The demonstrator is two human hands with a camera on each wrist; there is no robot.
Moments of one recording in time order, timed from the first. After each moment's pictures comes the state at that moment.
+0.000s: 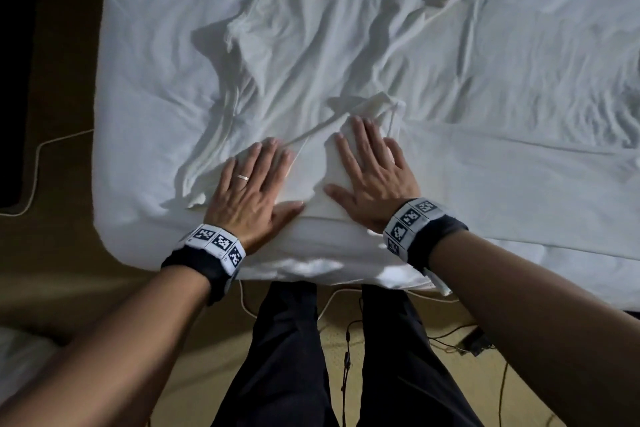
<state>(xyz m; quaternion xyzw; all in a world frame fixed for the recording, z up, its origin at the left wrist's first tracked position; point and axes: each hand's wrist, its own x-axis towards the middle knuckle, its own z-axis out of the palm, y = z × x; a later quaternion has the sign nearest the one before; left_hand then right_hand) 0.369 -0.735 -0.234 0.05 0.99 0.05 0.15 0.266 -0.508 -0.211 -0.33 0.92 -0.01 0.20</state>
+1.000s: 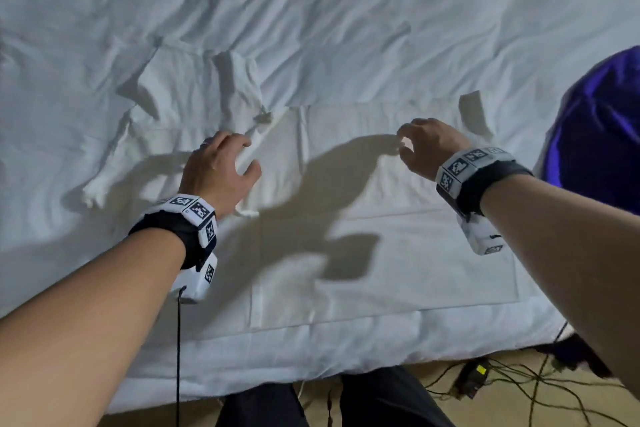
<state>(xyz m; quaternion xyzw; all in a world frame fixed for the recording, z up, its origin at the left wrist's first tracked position) 0.096 -0.592 -0.176 0.00 0.97 0.21 0.08 0.024 -0.238 -0.163 -0.12 0.96 -0.04 0.27</state>
